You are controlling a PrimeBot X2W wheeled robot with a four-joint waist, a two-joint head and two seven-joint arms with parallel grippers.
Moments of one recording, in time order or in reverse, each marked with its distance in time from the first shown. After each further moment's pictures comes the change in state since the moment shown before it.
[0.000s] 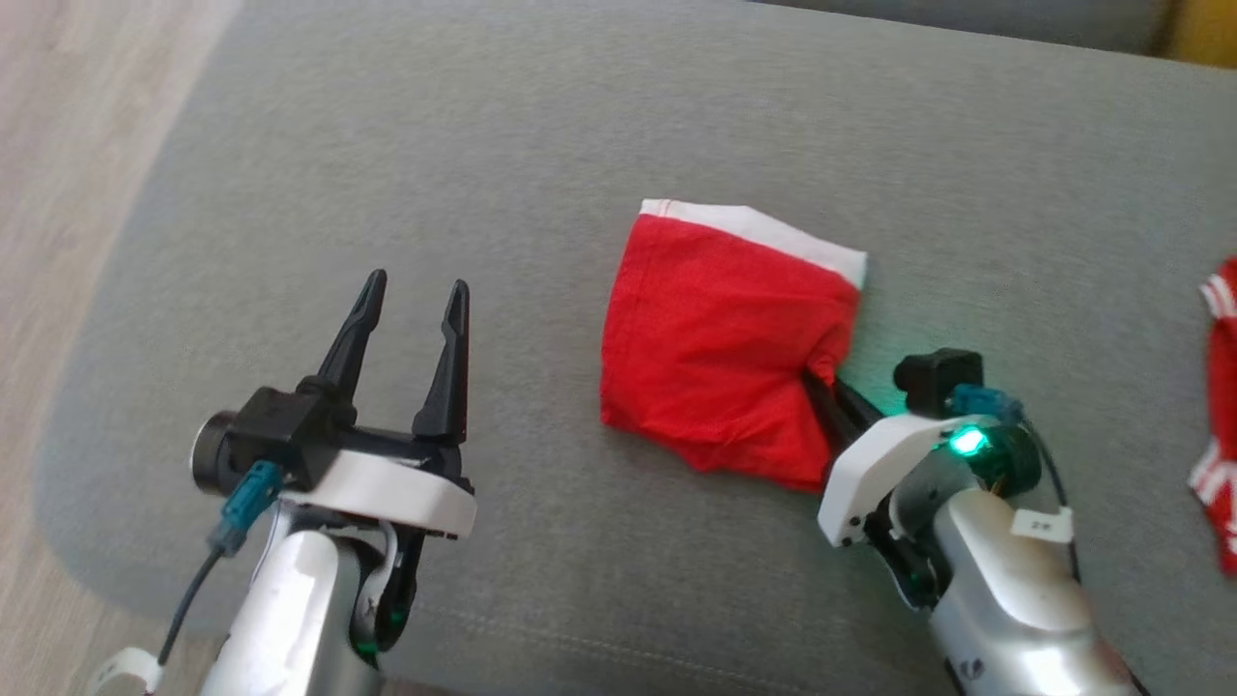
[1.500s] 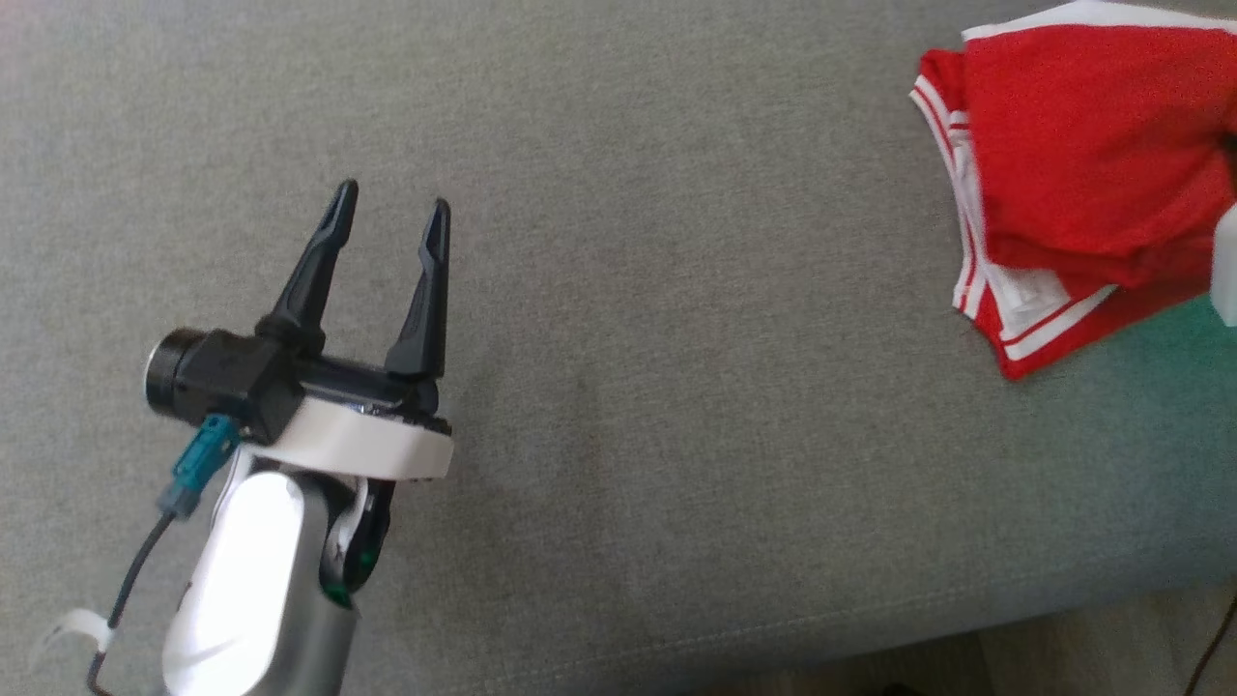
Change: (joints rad) left arm -0.084 0.022 0.034 -0.064 0.041 -0.053 -0.007; right arm -0.225 -0.521 -0.099 -0.218 -0.095 0.000 0.378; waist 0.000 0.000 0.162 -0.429
